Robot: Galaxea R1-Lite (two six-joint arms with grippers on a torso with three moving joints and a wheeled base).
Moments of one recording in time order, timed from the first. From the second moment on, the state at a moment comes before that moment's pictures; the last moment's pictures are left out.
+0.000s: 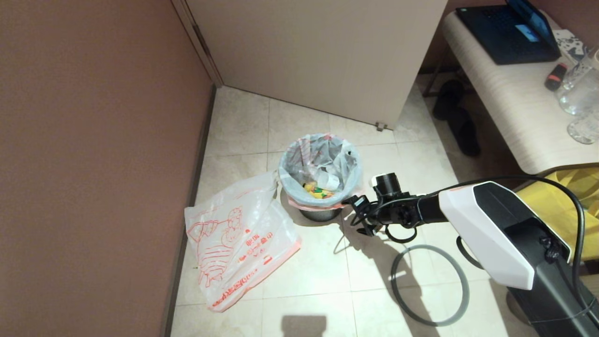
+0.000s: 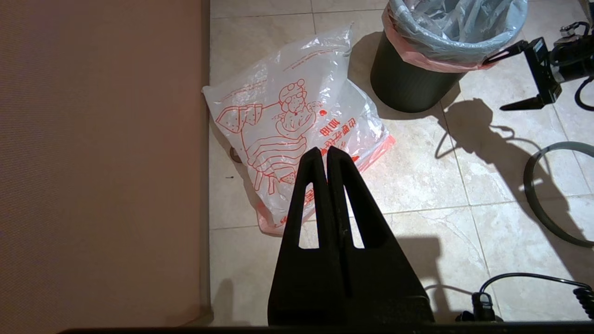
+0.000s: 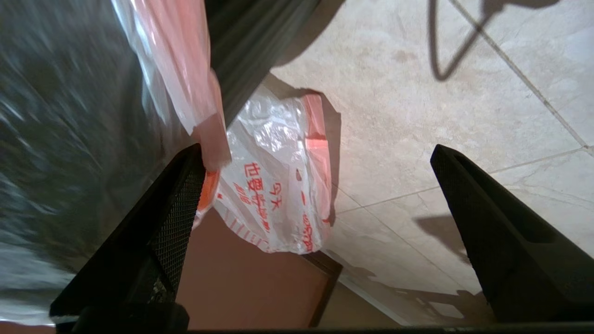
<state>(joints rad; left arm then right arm) 0.00 0.00 0.00 0.00 0.00 -0.01 0.37 2.67 -1.97 -0.06 0.23 1.22</state>
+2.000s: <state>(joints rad) 0.00 0.00 0.00 0.00 0.00 -0.01 0.37 2.72 -1.97 0.25 -0.39 0.76</state>
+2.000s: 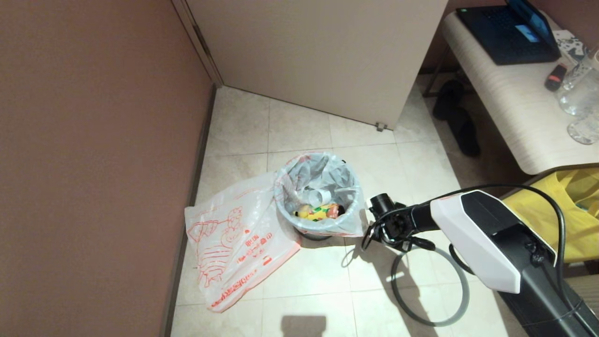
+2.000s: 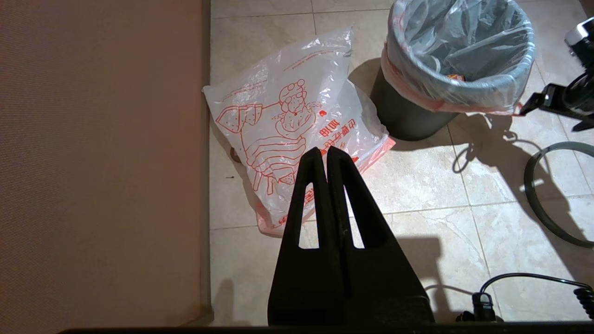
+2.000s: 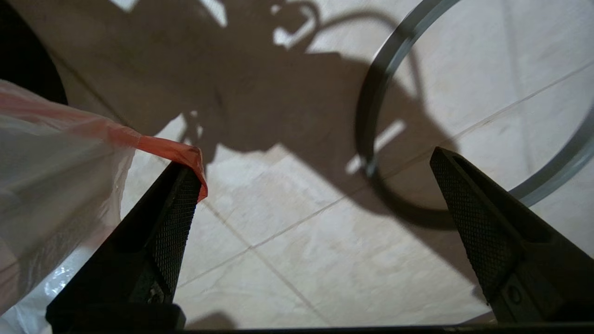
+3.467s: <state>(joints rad) 0.00 0.00 0.00 0.00 0.00 -0.01 0.32 2.72 -1.96 0.16 -0.86 0.45</state>
